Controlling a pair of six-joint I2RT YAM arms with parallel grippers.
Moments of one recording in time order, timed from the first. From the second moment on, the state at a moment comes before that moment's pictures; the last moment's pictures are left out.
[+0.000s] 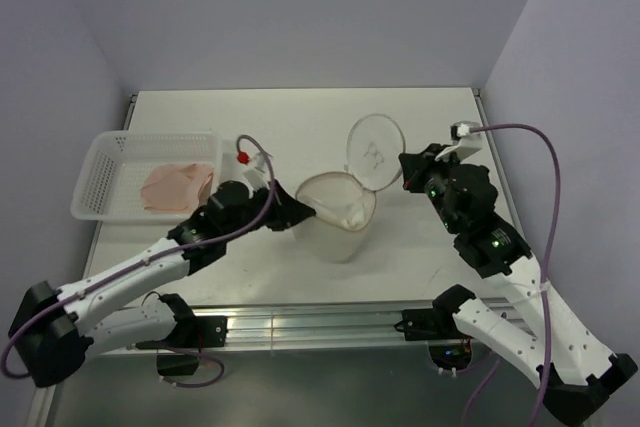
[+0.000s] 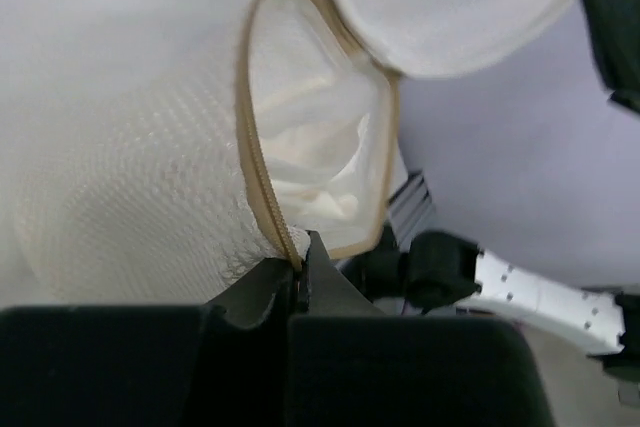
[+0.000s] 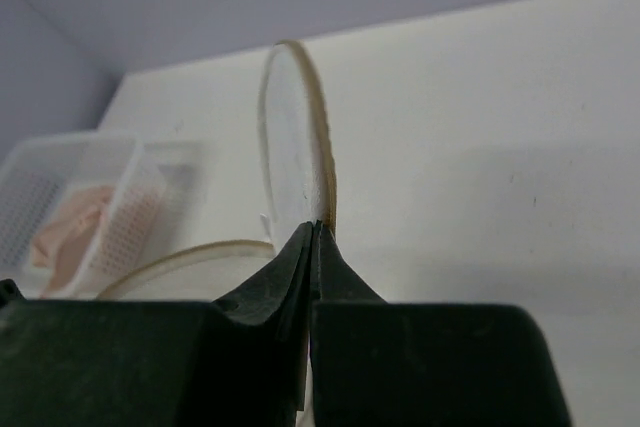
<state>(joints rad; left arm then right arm) -0.85 1.06 0.64 0.12 0.13 -0.93 0.53 0.71 0.85 -0.31 0.29 0.44</state>
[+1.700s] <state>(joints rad) -0.60 1.04 0.52 -0.01 0.21 -0.65 0.52 0.63 0.45 -0.24 0.26 0.67</state>
